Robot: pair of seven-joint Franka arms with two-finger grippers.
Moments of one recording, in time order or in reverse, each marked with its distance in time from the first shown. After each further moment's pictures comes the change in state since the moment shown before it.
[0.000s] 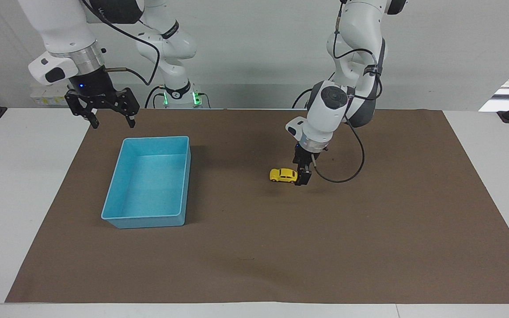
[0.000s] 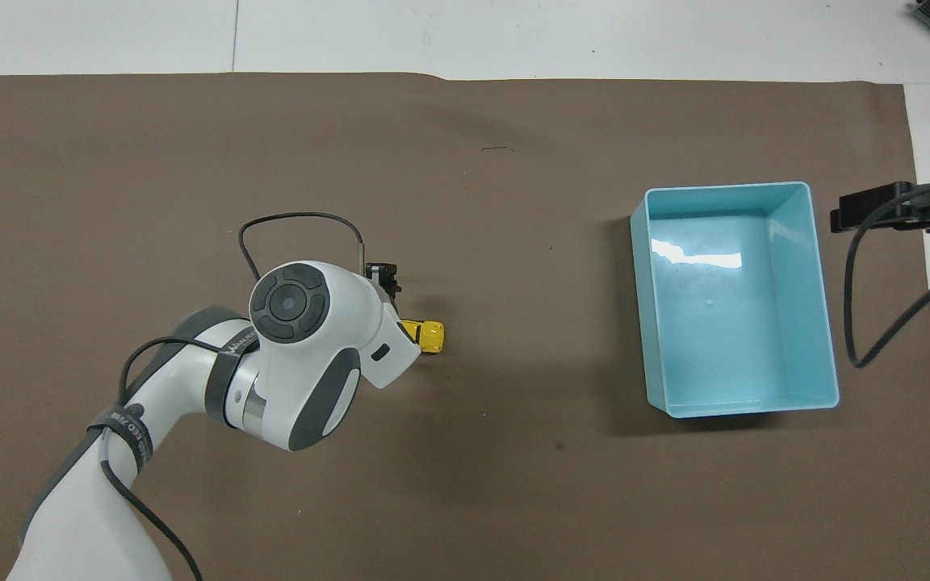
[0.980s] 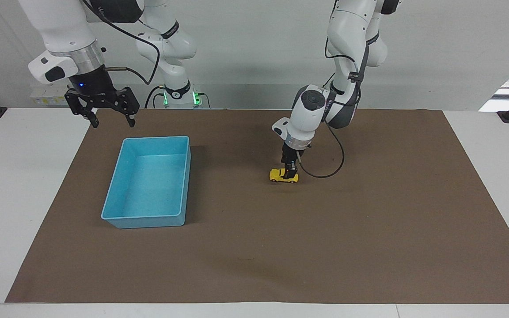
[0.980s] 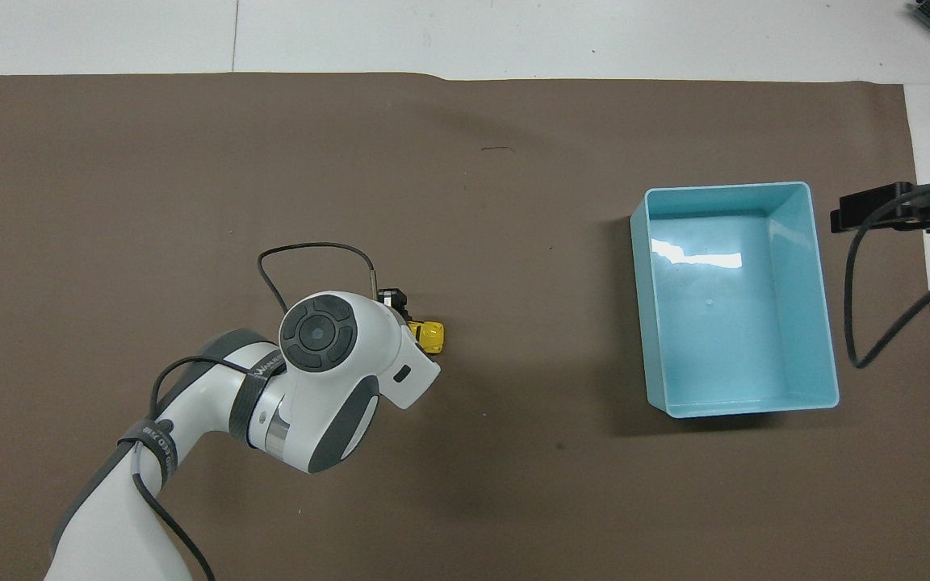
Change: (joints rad) left arm -0.050 0.000 0.006 -0.052 0.000 0.040 -0.133; right arm 0.000 -0.001 0.000 0.000 0.000 -0.001 0.000
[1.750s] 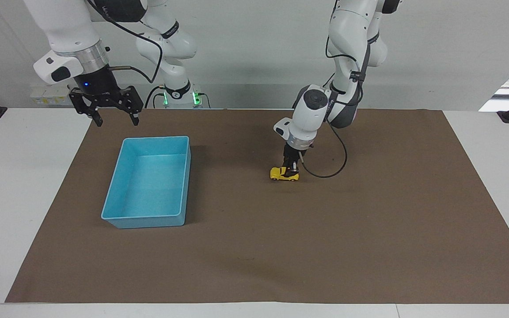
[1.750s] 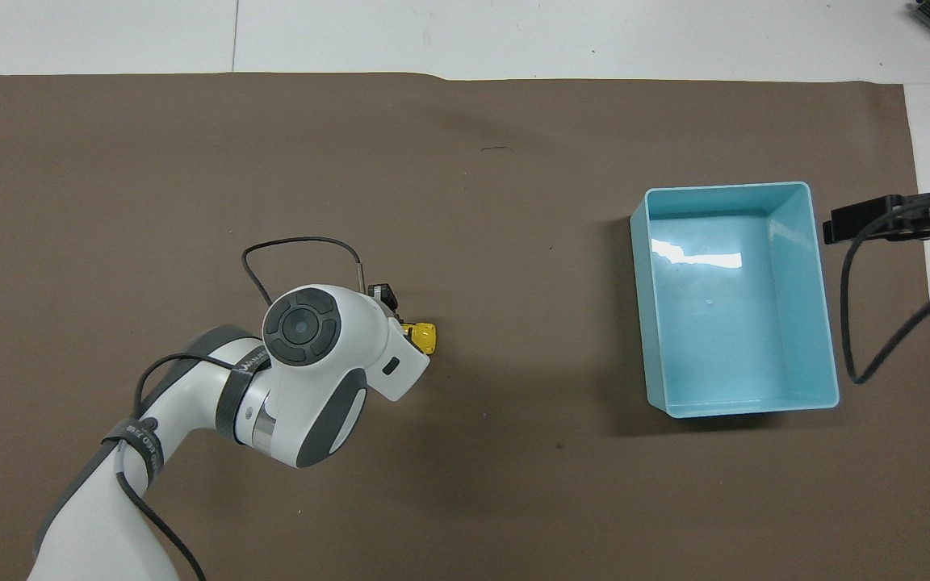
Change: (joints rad) left arm 0.014 -0.011 0.017 -0.004 0.000 -0.005 -0.007; right arm 0.004 -0.013 0.007 -0.016 0.000 -0.014 -0.036
